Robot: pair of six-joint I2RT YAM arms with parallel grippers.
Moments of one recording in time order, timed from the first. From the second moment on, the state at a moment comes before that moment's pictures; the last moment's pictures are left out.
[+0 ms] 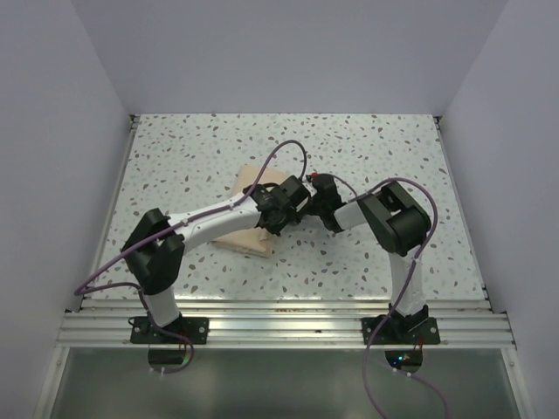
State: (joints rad) left arm -0.90 1.77 1.36 -0.74 -0.29 -0.07; right arm 0.52 2.09 0.96 0.66 -0.58 1.43
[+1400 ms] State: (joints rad) left arm -0.86 1.73 1.31 -0.70 -0.10 -0.09; right arm 0.28 1.79 0.95 0.02 -0.57 0.85
